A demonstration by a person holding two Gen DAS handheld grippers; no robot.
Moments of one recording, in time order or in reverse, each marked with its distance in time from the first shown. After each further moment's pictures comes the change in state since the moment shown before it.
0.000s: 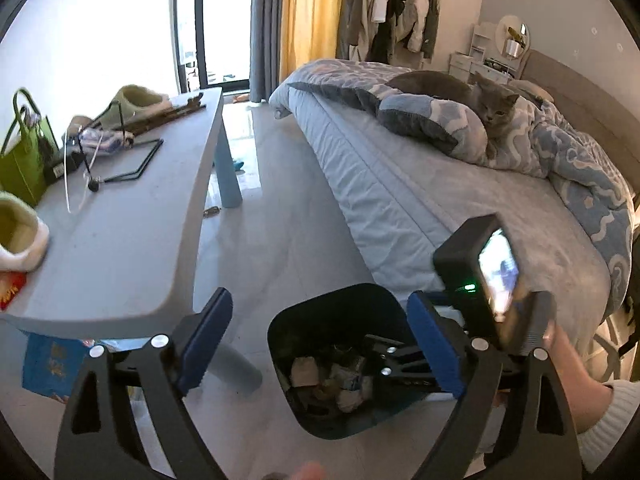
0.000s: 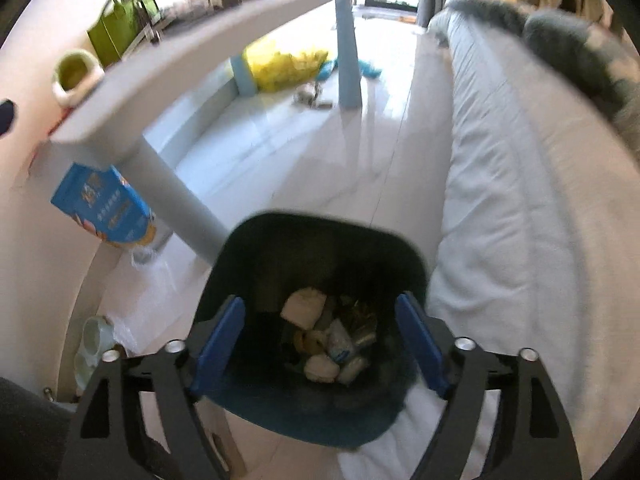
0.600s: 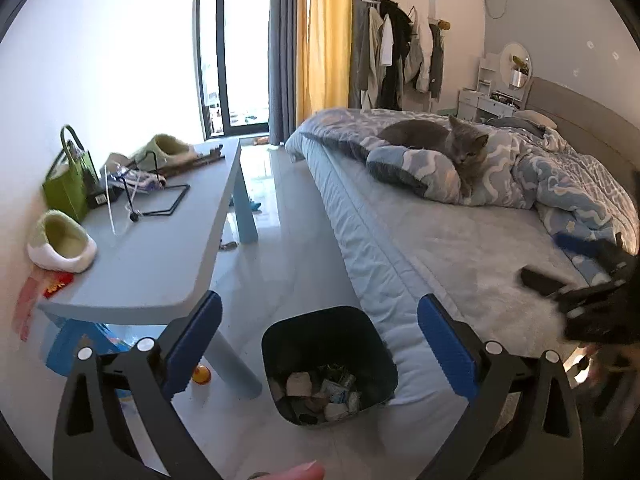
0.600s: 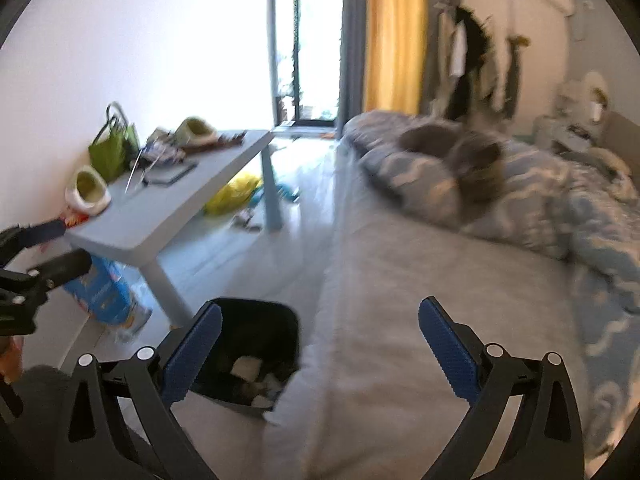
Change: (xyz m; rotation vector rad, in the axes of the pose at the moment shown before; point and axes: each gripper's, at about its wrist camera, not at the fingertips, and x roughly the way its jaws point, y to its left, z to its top) left arm -0.098 -0.069 -0.015 -0.016 -0.159 0.101; right arm -0.253 -0.051 -0.084 0.102 -0.445 -0.237
